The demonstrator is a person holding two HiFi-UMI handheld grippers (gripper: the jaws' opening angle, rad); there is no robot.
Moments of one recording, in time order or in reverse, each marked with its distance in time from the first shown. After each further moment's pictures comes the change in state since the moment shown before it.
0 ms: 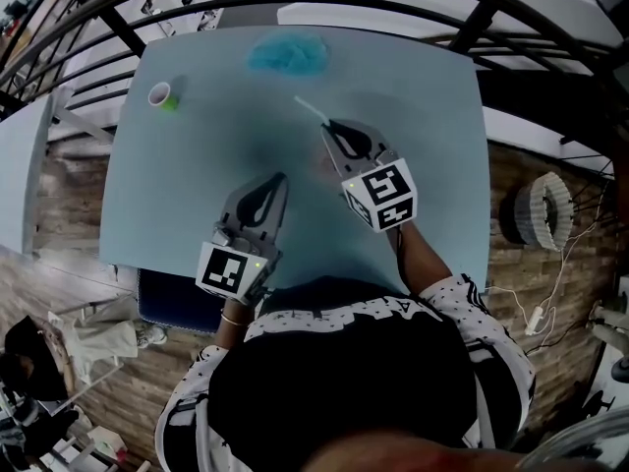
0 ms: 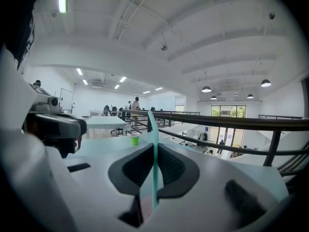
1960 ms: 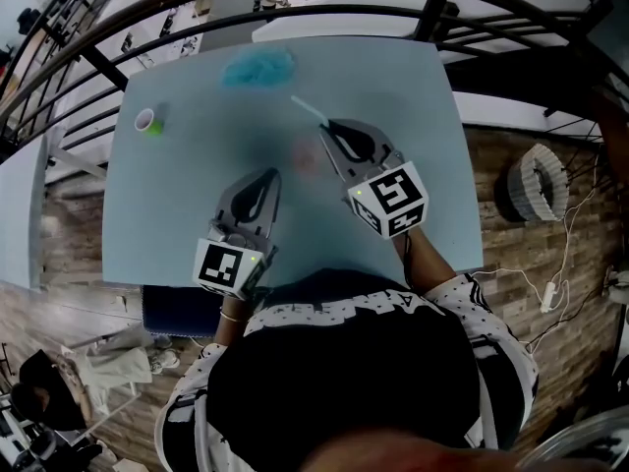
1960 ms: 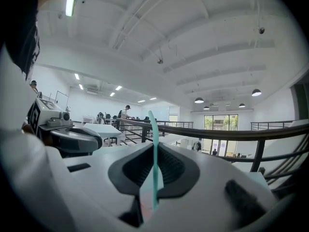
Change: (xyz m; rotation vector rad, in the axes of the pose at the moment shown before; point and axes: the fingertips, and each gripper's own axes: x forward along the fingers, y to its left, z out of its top) left arm -0.001 -0.043 0.015 0.068 -0.022 -0.088; right arm -0.089 -0.001 0.035 -0.007 -0.123 -0.090
